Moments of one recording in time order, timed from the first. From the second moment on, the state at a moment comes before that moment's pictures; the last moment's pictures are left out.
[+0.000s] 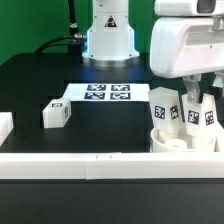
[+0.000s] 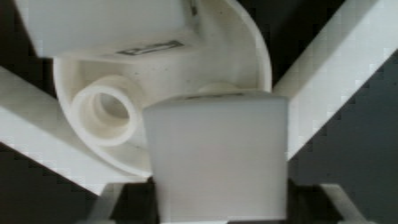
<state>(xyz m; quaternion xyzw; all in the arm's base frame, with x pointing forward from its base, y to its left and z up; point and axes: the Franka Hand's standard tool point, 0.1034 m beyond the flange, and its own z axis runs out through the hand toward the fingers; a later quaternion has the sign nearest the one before) 0.607 0.119 0.086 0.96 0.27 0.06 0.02</state>
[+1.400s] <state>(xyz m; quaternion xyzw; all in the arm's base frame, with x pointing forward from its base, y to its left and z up) 0.607 0.121 0.087 0.93 -0.35 0.07 -0.02</state>
